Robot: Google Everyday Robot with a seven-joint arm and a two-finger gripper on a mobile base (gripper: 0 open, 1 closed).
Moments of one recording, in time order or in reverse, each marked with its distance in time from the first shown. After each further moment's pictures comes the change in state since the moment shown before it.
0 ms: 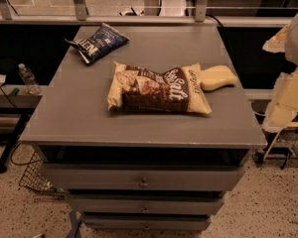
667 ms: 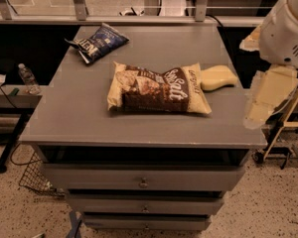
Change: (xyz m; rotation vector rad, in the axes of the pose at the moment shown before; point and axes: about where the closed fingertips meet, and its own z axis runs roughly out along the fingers) arm -0.029 -0.001 0.010 -0.013 -0.010 -0.072
